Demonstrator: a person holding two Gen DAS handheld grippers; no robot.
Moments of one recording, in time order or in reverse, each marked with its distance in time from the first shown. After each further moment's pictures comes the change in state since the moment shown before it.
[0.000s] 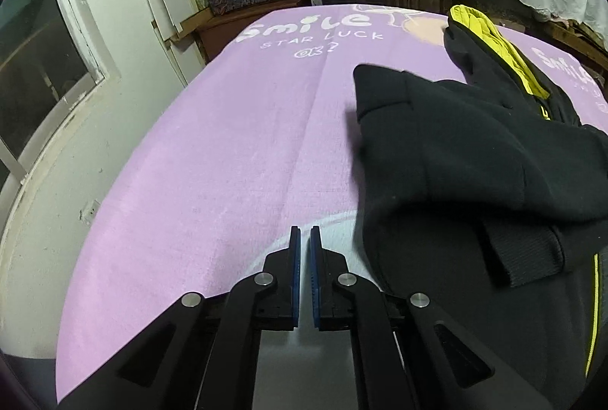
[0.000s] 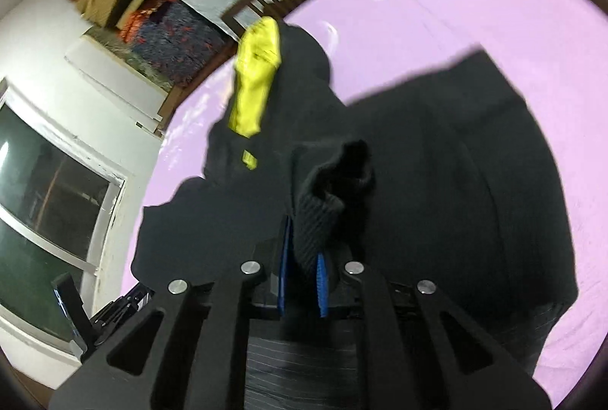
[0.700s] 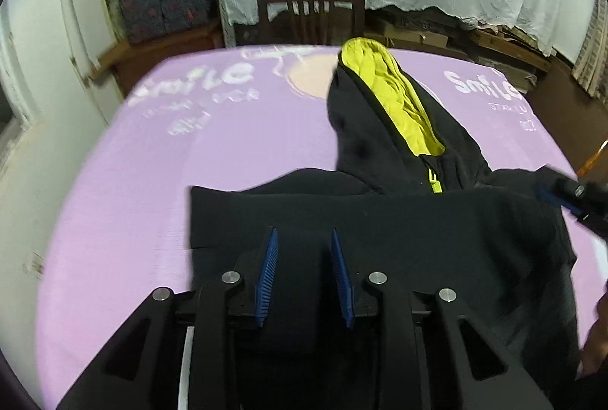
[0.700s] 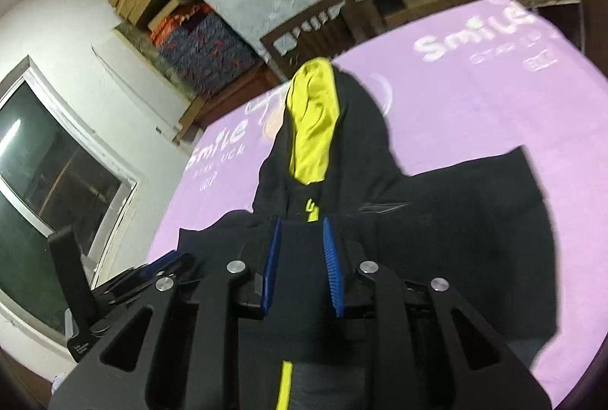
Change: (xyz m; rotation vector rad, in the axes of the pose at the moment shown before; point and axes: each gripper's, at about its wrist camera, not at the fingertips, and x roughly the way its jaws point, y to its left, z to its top) left arm -0.014 -0.078 0.076 0.092 -0.035 -0.306; right arm -0.013 0.066 0.028 -0.134 -0.087 0.025
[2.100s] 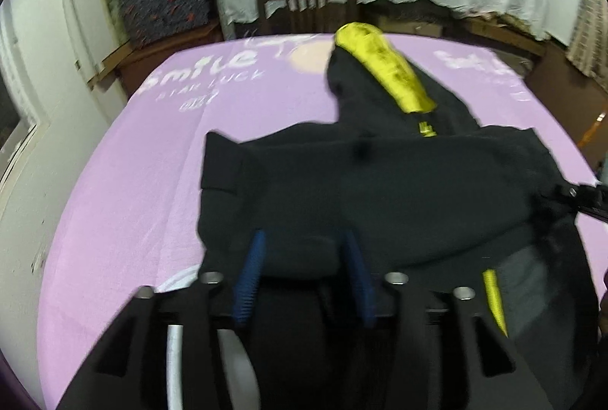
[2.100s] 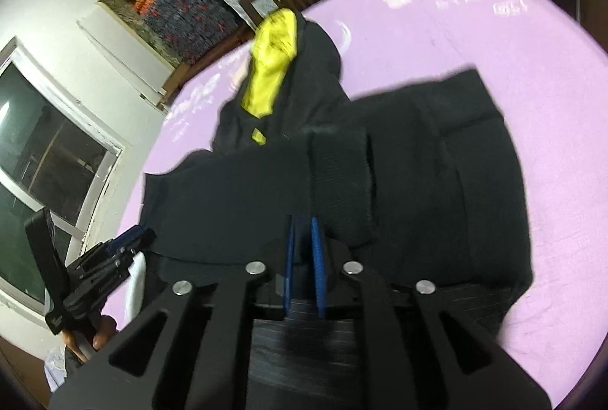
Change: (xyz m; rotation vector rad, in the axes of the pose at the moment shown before) left arm -0.027 -0.004 -0.051 0.068 -0.043 0.038; right arm -0.024 -0.040 -0.038 -0.022 0.098 -0.044
